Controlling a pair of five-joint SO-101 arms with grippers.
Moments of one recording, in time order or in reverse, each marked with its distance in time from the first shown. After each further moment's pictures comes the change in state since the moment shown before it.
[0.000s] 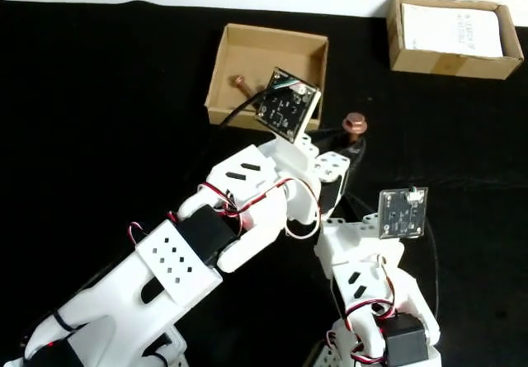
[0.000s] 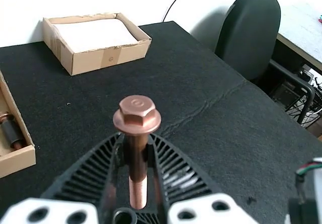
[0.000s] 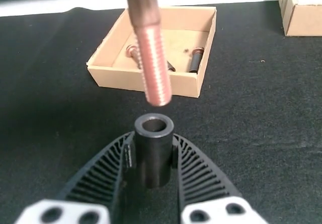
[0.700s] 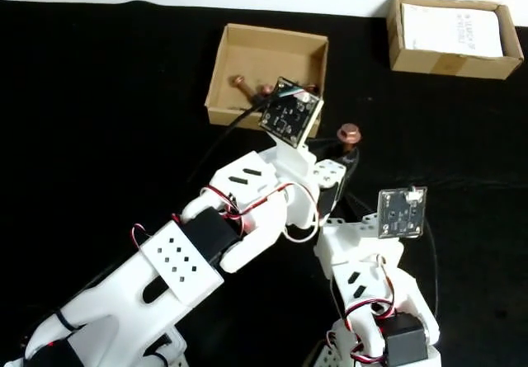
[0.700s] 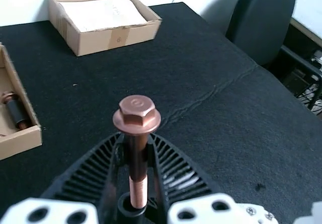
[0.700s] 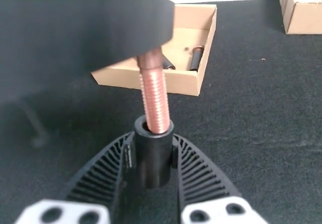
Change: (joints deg) left arm -0.9 0.4 3.9 0.0 -0.1; right arm -0.1 0.1 0.1 0.0 0.0
